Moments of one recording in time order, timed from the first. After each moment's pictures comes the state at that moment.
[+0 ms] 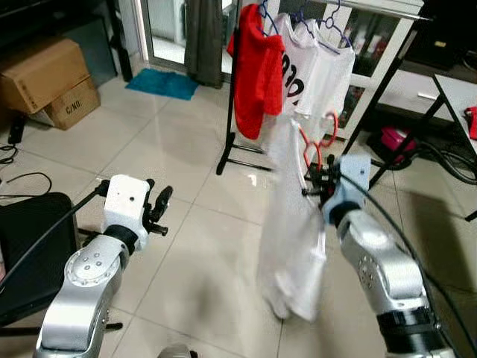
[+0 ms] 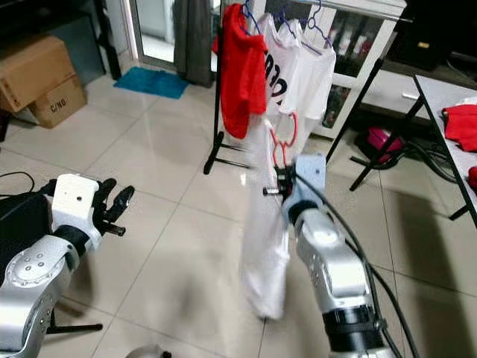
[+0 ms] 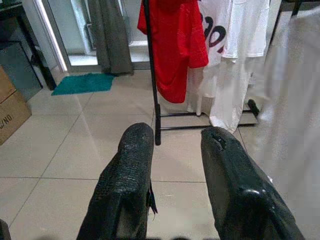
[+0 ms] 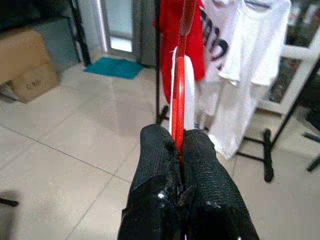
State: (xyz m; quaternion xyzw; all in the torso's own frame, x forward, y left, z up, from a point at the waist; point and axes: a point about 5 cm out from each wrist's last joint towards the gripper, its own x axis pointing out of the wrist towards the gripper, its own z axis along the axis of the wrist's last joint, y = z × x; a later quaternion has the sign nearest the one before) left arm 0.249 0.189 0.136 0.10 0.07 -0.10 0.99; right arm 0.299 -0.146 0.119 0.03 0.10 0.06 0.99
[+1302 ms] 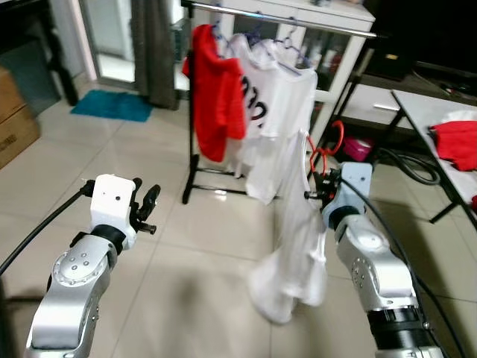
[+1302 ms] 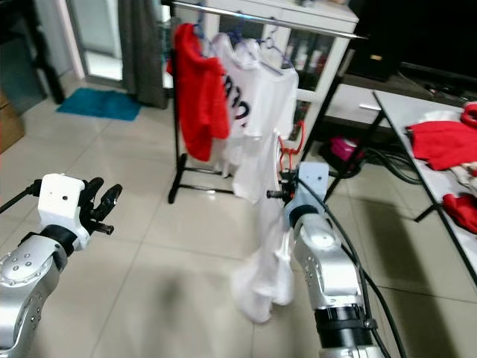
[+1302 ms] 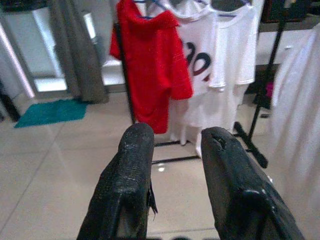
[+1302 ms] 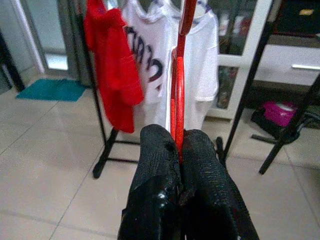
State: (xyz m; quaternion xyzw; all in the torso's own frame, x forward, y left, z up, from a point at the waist) left arm 0.251 0.202 0.134 0.09 0.07 -0.09 0.99; right arm 0.306 -0.152 0.110 0.05 0.09 0.02 0.99
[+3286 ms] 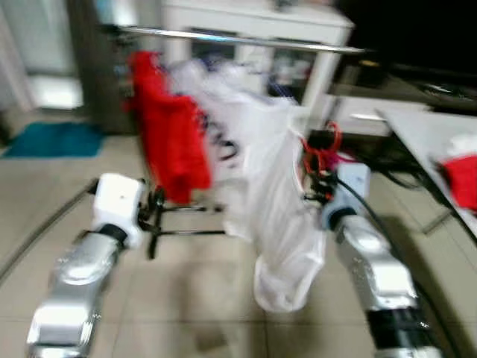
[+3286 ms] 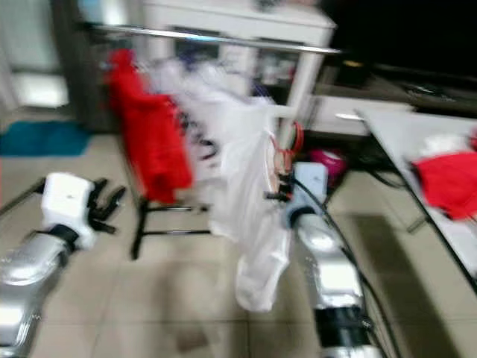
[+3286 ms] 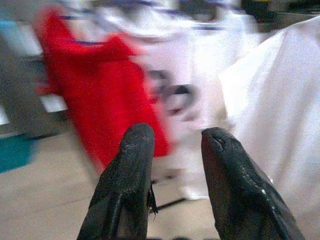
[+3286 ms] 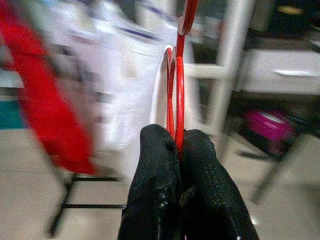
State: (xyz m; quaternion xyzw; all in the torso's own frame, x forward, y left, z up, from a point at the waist) left arm 0.253 0.188 0.132 0.09 0.08 -0.13 0.98; right arm 0.301 -0.162 0.099 0.04 0.11 0.02 0.99
